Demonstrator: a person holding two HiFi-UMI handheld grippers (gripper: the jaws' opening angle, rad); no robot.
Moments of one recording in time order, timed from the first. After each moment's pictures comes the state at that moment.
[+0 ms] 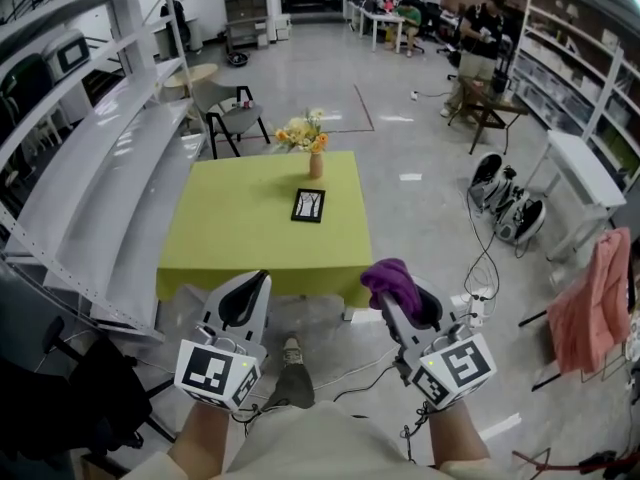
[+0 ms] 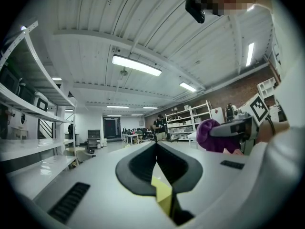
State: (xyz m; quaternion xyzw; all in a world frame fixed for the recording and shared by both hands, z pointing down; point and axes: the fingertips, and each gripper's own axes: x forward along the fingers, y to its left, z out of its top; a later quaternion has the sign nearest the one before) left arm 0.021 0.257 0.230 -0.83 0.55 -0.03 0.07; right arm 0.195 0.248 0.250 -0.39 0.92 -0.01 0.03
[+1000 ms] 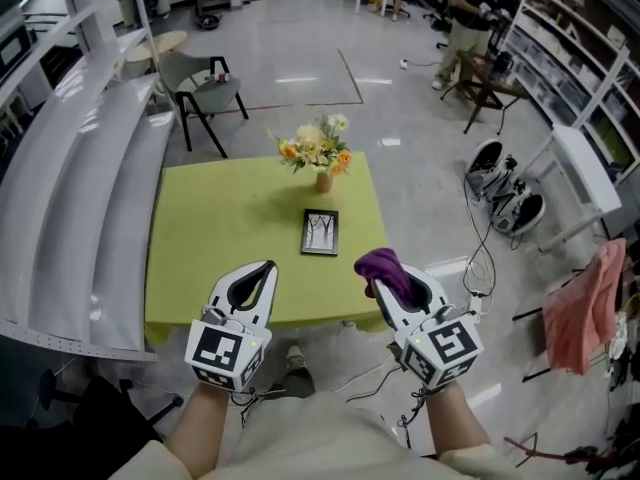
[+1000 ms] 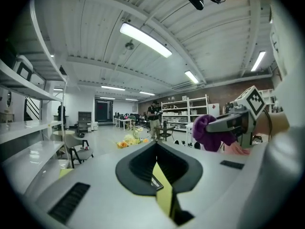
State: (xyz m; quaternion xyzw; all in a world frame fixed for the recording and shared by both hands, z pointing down) left arm -0.111 -0.025 0.301 -0.86 0.50 -0.08 -0.02; right arm 0.054 -0.022 0.304 -0.43 0.90 -0.06 -0.08
